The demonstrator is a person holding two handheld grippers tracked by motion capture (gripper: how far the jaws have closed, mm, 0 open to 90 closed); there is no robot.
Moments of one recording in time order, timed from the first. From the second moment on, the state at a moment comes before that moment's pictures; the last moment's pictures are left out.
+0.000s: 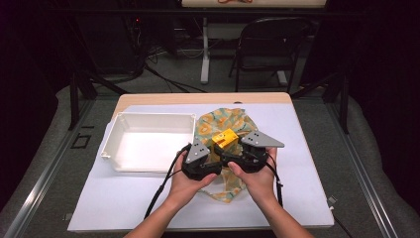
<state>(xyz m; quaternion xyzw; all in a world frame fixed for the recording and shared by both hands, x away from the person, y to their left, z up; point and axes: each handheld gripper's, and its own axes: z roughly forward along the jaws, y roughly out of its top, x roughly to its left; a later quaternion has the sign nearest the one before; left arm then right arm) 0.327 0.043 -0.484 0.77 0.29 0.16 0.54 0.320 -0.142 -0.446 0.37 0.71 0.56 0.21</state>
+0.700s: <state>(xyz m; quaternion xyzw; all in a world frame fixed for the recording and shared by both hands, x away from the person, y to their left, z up) 0.340 0.074 -0.485 0.74 0.33 0.17 0.55 0.314 -0.153 -0.446 0.35 0.69 0.61 0.19</state>
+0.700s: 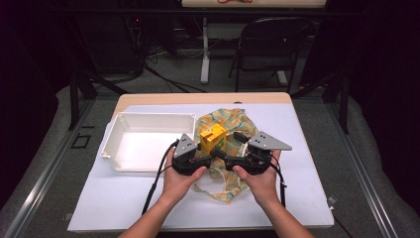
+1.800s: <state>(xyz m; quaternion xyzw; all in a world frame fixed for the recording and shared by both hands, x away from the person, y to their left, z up) 0.354 0.146 -0.471 0.72 0.36 0.19 0.56 0.309 -0.200 -0.481 0.36 0.72 0.56 0.20</state>
